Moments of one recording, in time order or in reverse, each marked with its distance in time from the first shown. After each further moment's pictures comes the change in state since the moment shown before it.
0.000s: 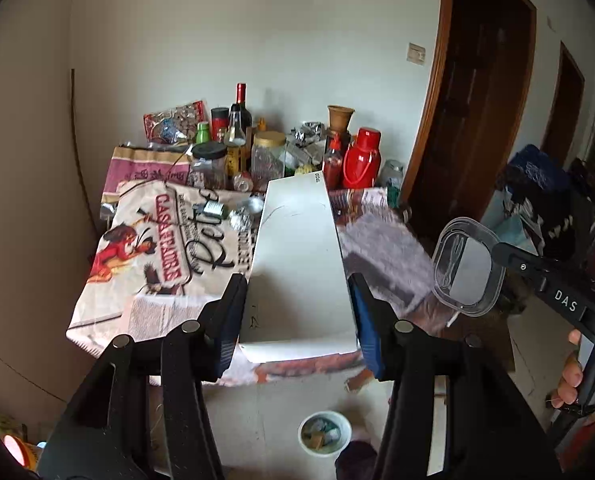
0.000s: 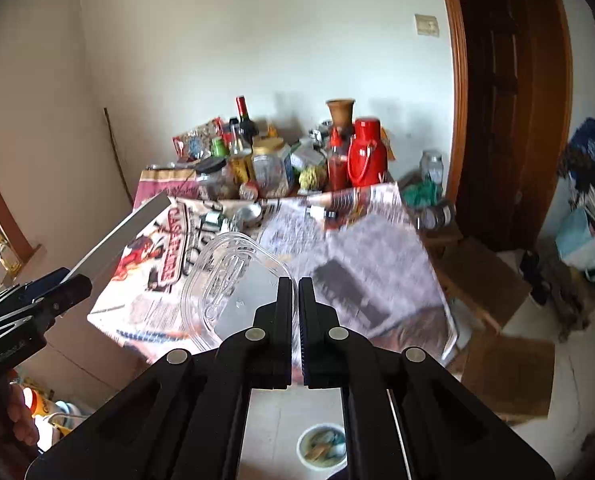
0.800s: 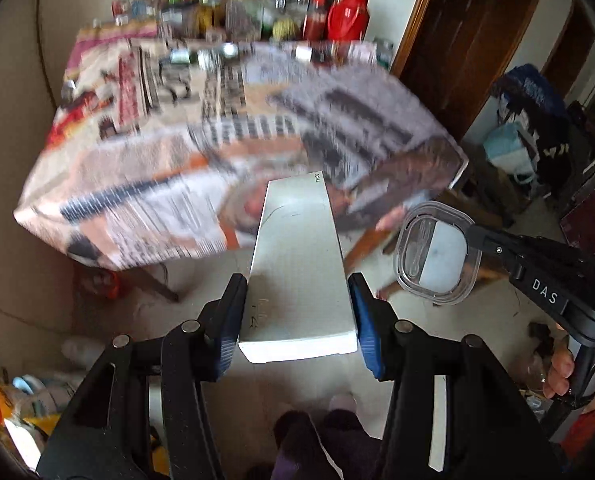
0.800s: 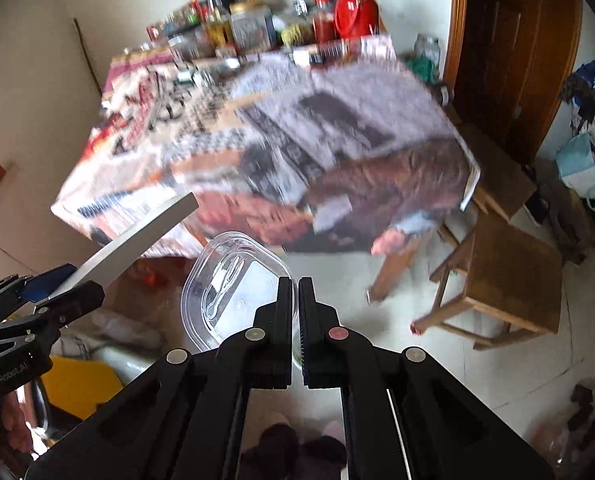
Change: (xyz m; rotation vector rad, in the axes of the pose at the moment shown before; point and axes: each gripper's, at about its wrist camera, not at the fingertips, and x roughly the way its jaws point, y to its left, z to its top) left arm 0.068 -0.027 -0.147 -0.011 0.403 -0.064; right arm 0.064 -0.026 -0.135 0.003 0.372 -0.042
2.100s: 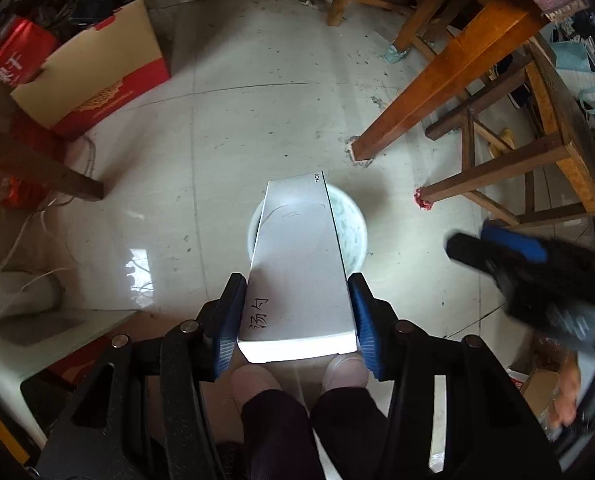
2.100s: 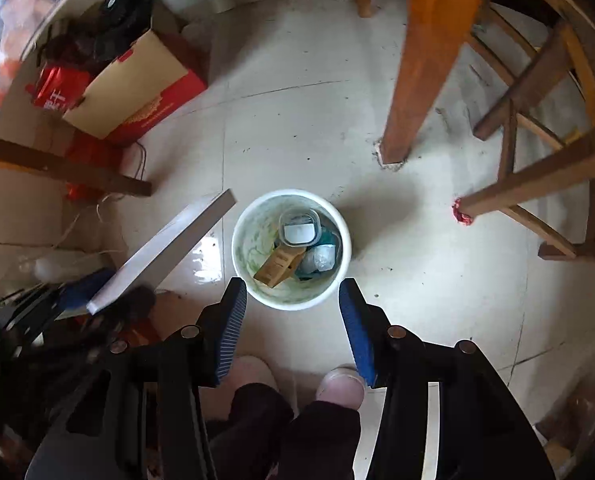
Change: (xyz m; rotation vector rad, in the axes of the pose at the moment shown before) left arm 0.390 -0.008 -0.145 -0.055 0.392 -0.010; right arm 0.304 -0.105 -0.141 0.126 0.421 0.047
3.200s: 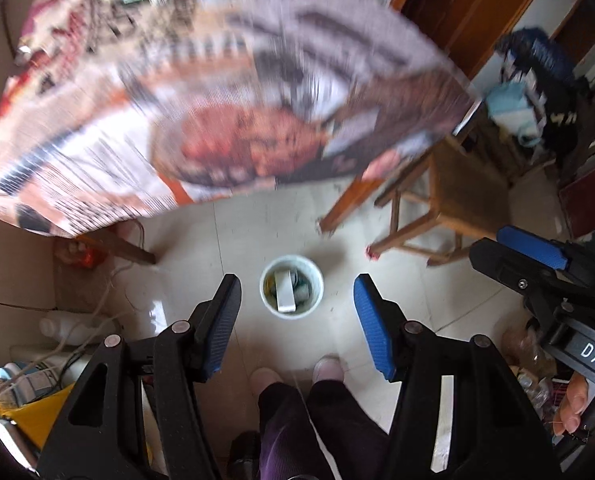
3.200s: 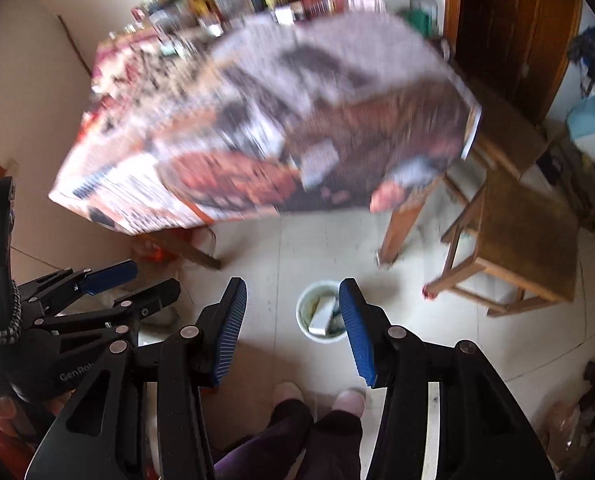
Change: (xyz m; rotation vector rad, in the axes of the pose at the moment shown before) left arm -0.367 -0.038 0.012 0.072 -0.242 -0.001; right arm -0.330 0.101 -0.014 -0.088 -0.340 0.026
